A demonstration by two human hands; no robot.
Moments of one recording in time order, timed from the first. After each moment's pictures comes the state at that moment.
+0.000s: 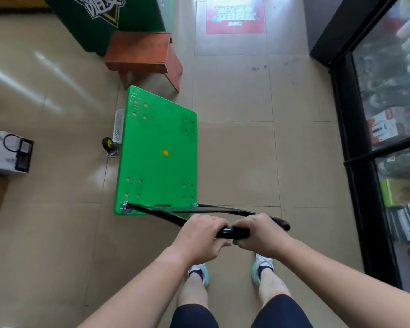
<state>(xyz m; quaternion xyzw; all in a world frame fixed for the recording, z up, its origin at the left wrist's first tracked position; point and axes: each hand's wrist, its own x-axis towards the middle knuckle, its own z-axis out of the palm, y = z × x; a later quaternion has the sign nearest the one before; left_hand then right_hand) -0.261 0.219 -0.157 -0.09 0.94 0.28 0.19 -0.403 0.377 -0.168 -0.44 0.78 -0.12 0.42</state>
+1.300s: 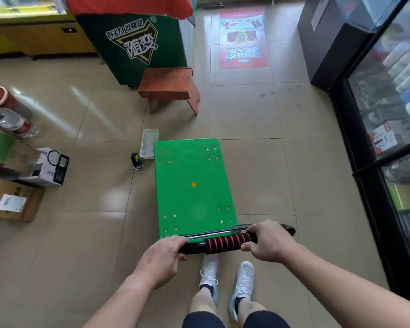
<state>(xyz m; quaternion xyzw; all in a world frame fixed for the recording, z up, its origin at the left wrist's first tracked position) -0.049 0.167 -0.096 -0.23 0.92 0.25 0.21 -0.285 0.371 -0.102 -0.40 0.84 -0.05 0.36</state>
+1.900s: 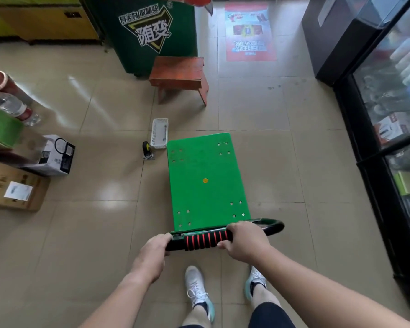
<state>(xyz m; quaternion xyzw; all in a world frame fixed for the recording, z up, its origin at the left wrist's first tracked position) 0.113 0.080 -0.139 -0.34 0.87 0.29 0.24 -0.102 0.267 -0.106 -0.39 0.85 0.00 0.35</state>
